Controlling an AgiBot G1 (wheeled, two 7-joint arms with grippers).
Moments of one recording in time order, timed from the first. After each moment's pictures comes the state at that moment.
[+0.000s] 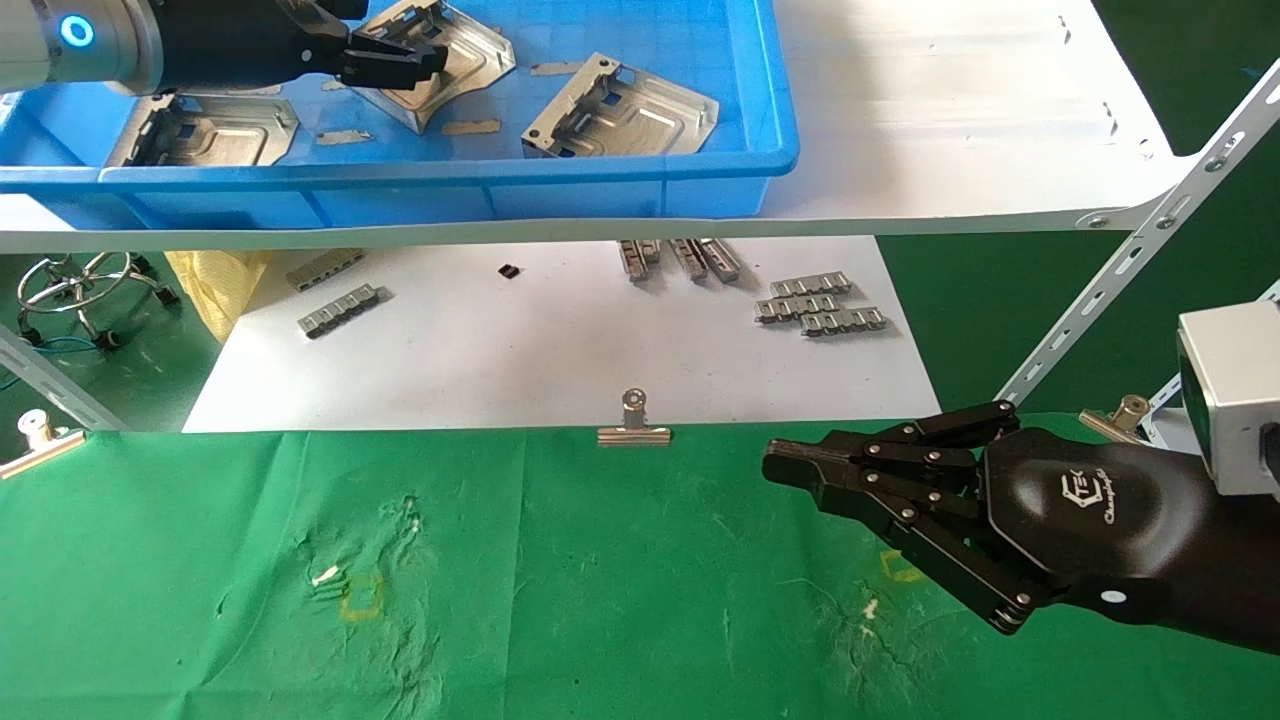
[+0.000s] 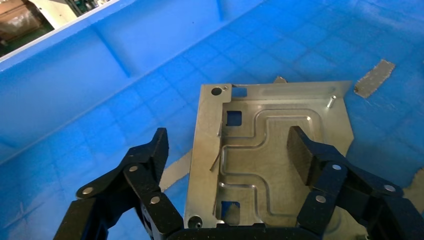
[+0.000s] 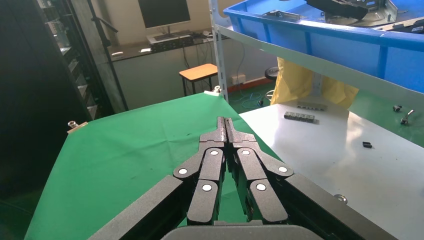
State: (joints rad) left arm -2.11 1.23 0.60 0.00 1.46 0.89 -0.04; right arm 1.05 -0.55 -0.38 1.20 -0.61 -1.39 0.11
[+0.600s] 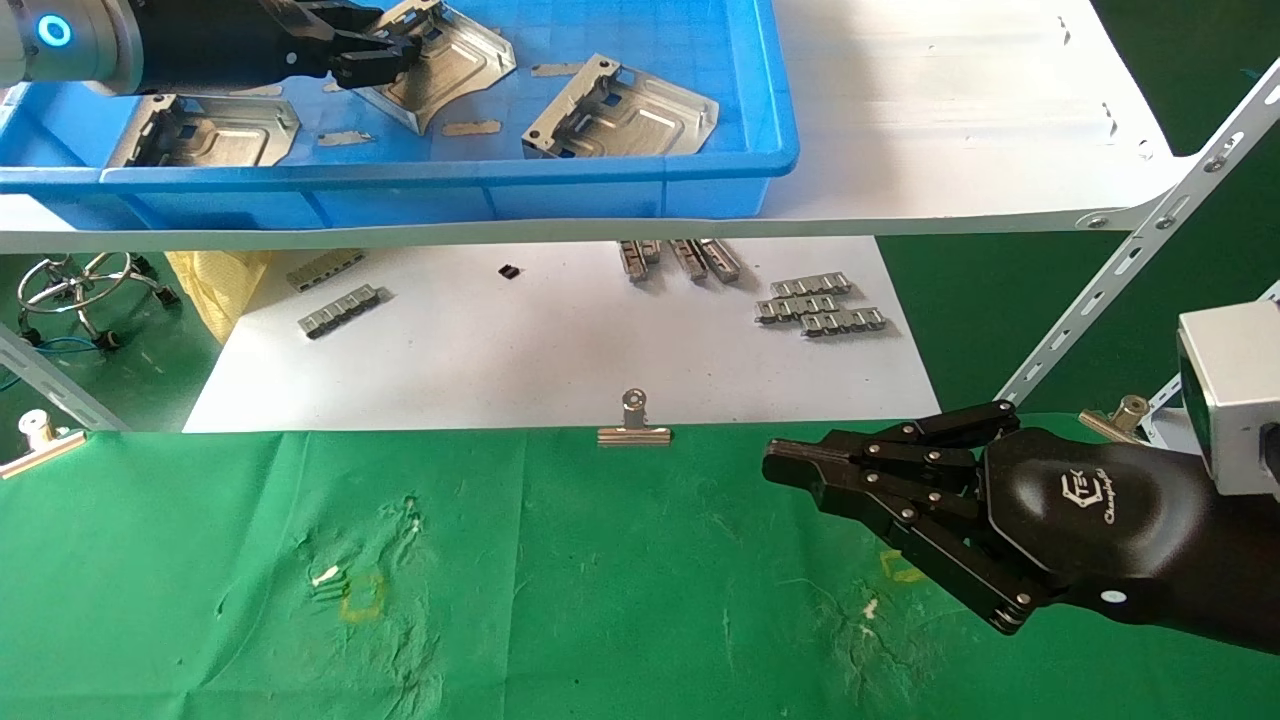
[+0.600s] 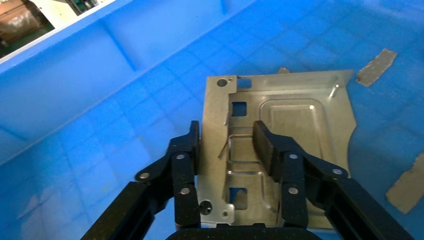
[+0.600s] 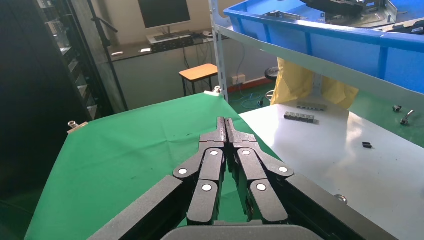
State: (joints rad) left arm -2.12 1.22 0.61 0.00 1.49 0.90 -0.04; right arm 1.05 -0.55 -0.38 1.20 -0.61 -1.39 0.11
